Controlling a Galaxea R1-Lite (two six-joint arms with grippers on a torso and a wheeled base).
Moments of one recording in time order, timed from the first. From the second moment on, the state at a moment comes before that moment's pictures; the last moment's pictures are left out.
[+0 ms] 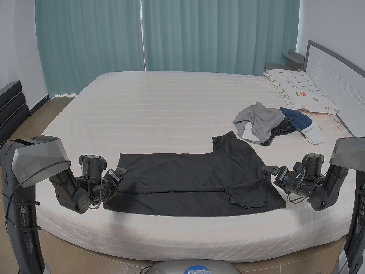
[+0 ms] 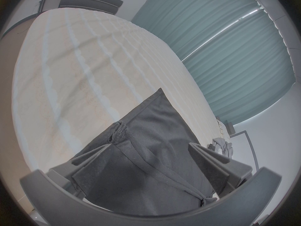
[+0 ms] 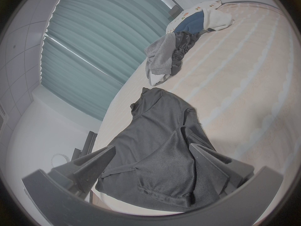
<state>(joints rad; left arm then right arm) -0.16 2.31 -0.77 -0.92 0.03 -1.00 0.03 2.30 -0.62 -1.25 0.33 0.76</state>
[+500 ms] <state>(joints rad) -0.17 2.39 -0.91 -0.92 0.11 -1.05 0.04 2.32 -0.62 -1.25 0.33 0.76</state>
